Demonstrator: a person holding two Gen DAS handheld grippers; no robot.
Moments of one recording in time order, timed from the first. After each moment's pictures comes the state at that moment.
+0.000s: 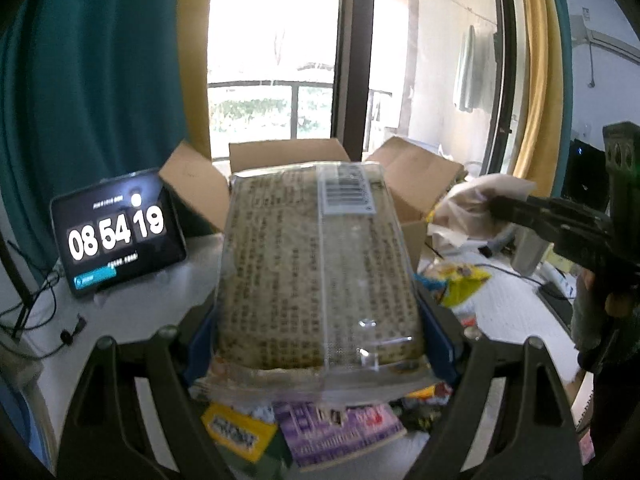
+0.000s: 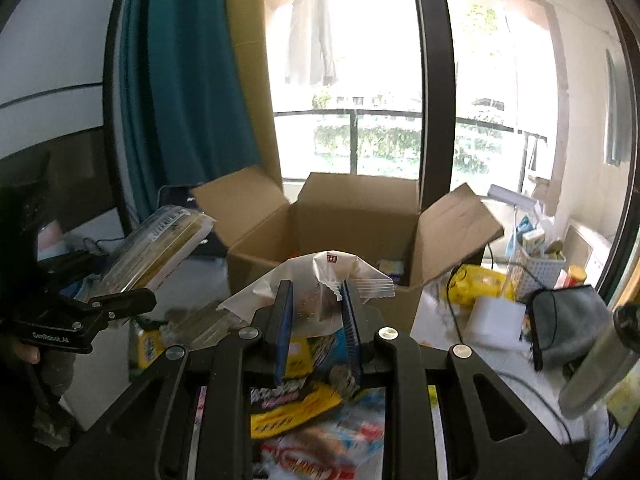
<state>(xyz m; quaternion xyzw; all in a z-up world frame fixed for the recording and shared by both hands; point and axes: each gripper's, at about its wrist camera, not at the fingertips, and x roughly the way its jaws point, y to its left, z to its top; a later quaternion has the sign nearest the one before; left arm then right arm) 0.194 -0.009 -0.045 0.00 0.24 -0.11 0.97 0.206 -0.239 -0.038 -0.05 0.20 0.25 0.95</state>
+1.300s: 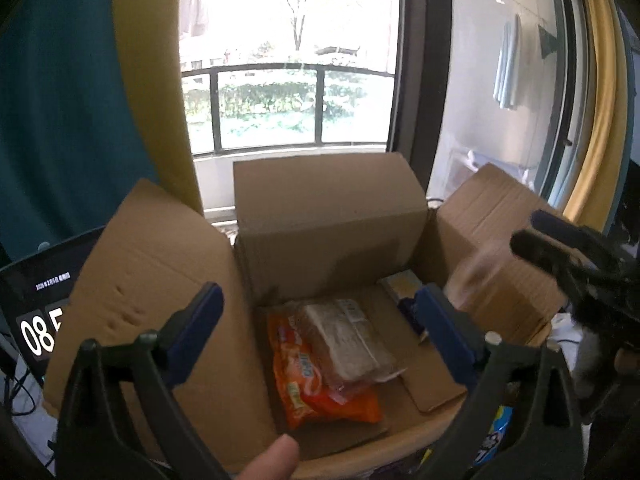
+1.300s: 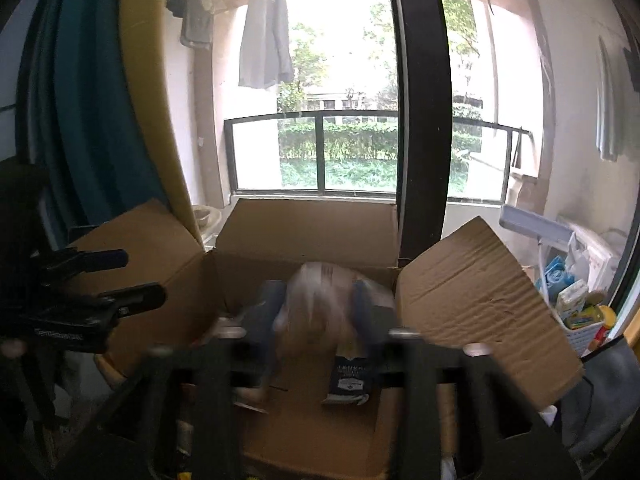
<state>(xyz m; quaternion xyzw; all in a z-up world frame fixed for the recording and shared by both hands) 0.414 0.005 -0.041 -0.01 0.27 -0.07 0.96 0.409 -0.212 -0.050 -0.03 0.20 0.20 0.96</state>
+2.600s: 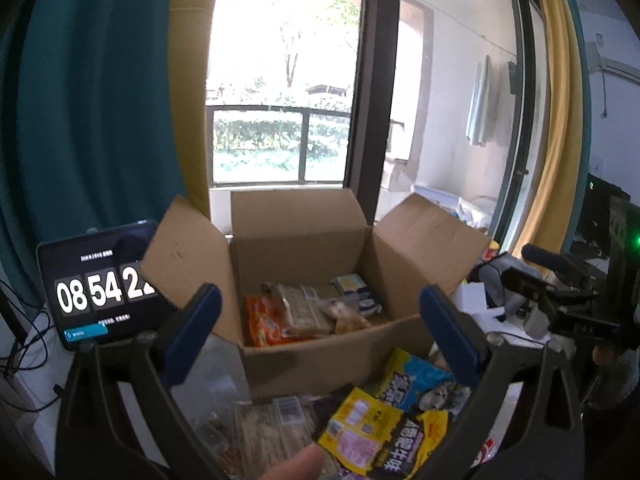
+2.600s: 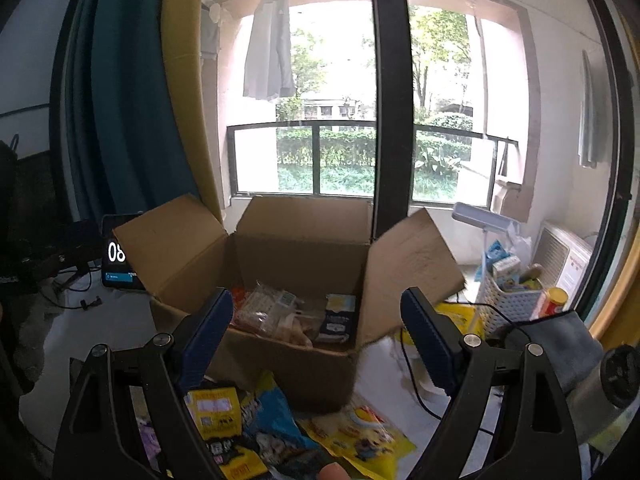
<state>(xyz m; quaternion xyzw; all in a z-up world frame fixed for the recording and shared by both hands) 0.267 -0.016 -0.003 -0.03 0.21 -0.09 0.97 0.290 -0.265 -0.031 -0.04 0.19 0.19 0.96</state>
